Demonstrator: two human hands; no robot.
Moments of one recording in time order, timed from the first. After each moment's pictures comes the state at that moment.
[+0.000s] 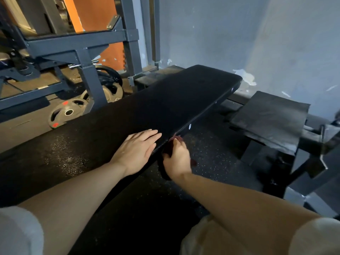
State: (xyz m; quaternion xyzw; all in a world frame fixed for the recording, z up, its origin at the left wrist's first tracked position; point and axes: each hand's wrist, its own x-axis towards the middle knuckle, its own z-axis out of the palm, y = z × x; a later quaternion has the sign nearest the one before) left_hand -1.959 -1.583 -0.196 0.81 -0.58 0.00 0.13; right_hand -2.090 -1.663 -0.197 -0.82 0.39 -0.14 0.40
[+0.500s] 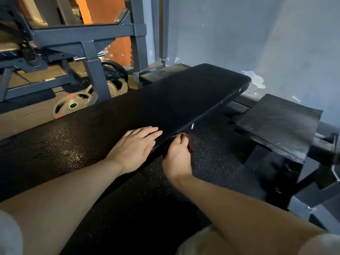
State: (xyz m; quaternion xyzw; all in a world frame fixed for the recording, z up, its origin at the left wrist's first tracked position) left_hand -1.961 -1.582 -0.198 0.81 -0.57 0.03 0.14; right_hand -2.084 -1.671 -0.205 -0.87 0.37 -0.14 0.29
